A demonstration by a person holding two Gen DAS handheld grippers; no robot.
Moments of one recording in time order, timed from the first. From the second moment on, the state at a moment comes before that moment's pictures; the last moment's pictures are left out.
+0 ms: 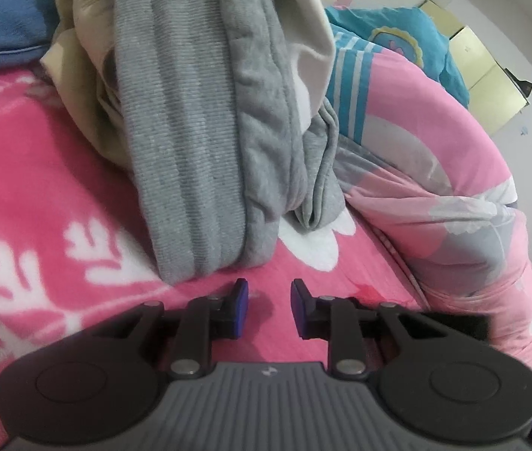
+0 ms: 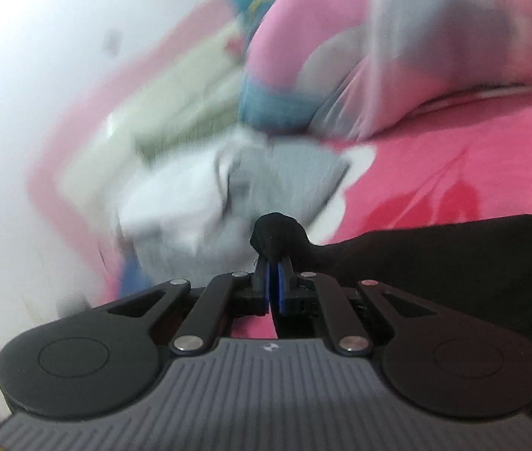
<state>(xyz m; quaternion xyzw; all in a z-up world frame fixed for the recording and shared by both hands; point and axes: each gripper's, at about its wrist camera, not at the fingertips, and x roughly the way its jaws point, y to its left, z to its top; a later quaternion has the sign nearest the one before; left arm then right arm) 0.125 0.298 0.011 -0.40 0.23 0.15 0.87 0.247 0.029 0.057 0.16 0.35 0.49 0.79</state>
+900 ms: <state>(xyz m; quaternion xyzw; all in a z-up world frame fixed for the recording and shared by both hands) 0.144 0.243 0.021 -0.26 0.35 -0.02 0.90 0.339 0.112 0.048 -0.11 0.44 0.43 0.78</state>
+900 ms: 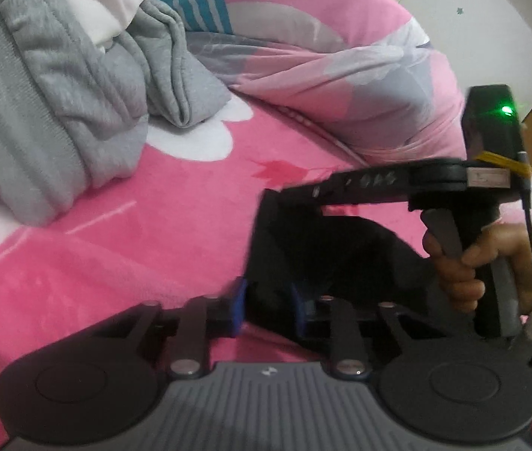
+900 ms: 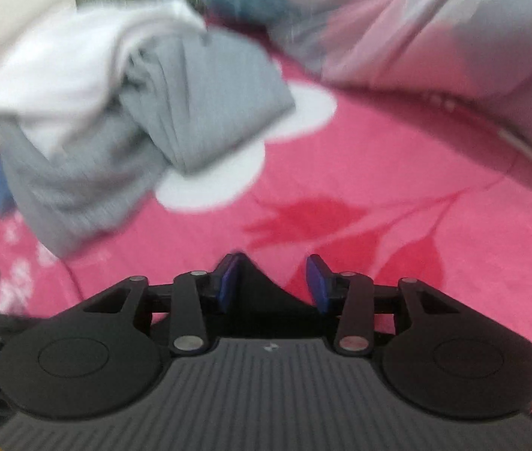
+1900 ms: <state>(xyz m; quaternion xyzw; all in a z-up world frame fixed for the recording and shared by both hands) 0.143 0.250 0.021 -0.27 0.34 0.01 0.90 0.329 0.154 0.048 -0.19 0.41 0.44 0.77</state>
